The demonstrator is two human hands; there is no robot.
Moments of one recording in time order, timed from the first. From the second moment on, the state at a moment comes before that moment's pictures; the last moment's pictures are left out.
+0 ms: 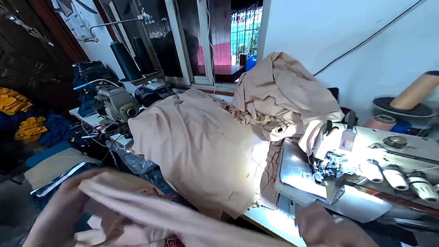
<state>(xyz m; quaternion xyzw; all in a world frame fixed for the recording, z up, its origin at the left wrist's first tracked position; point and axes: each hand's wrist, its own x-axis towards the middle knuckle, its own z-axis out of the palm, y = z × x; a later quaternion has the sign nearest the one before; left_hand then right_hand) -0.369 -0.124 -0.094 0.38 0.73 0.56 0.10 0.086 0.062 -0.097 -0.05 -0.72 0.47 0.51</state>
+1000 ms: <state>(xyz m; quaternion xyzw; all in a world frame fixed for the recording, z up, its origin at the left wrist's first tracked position) -0.224 0.277 -0.179 0.66 0.61 0.32 0.31 -0.056 0.175 -0.226 -0.48 -0.67 0.28 0.50</state>
